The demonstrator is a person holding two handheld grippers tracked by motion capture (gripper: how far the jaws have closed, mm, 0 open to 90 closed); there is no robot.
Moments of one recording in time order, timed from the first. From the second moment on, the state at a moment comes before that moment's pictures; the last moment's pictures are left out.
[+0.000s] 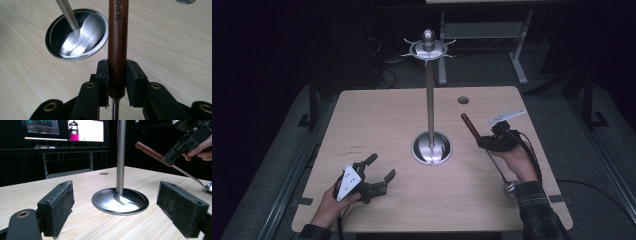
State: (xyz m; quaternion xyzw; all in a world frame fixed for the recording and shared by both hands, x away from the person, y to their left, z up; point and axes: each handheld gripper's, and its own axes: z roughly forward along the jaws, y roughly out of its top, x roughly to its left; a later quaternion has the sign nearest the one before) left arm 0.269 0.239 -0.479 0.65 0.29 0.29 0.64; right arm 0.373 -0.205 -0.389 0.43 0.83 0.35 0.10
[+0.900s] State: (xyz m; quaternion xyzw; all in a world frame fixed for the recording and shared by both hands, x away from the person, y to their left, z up) left arm 0.269 0.239 -0.479 0.65 0.29 0.29 0.64; right arm 0.352 -0.223 -0.369 0.38 0.77 0.50 0.11
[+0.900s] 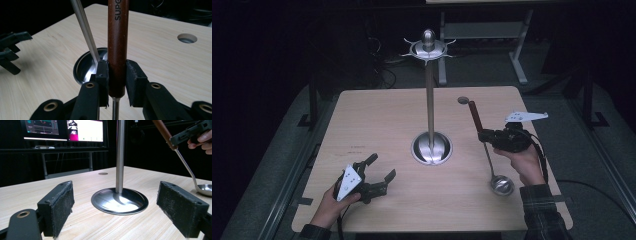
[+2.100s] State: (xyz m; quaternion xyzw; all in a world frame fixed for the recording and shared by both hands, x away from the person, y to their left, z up) left arm 0.269 0.238 -0.479 0.65 0.29 0.29 0.64; right arm 0.335 -0.196 -0.284 0.30 0.75 0.57 0.15
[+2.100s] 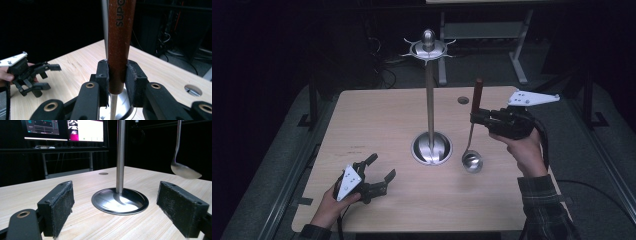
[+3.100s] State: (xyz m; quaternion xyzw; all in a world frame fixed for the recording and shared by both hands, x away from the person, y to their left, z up) left arm 0.269 0.238 -0.479 0.65 0.29 0.29 0.64; right arm 0.359 -0.163 -0.230 0.25 0.76 0.58 0.15
